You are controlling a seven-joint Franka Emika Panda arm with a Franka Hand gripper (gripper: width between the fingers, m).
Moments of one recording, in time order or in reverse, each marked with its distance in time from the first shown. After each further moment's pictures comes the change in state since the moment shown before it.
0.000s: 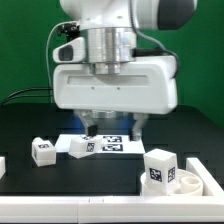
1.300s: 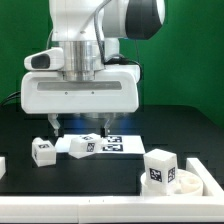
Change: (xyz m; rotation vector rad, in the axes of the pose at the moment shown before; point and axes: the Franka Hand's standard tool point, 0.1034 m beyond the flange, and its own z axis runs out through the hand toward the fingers) arm -0.007 0.043 0.010 -0.033 -0.027 -0.603
